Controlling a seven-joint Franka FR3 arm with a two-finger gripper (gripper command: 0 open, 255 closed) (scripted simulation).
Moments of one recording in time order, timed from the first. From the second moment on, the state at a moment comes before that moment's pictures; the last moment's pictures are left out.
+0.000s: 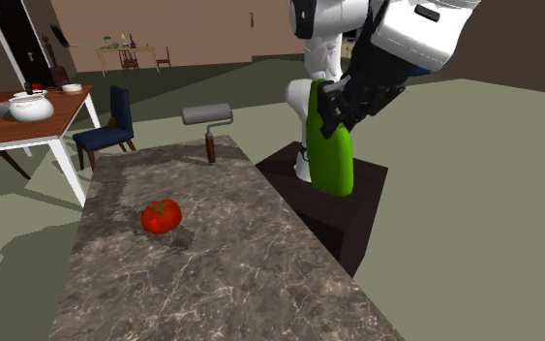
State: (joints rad) arm 0.37 0.43 0.39 -1.12 -0.38 1.05 -0.43
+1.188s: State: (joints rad) arm 0.54 0.37 0.07 -1.01 -0.34 0.93 -0.62
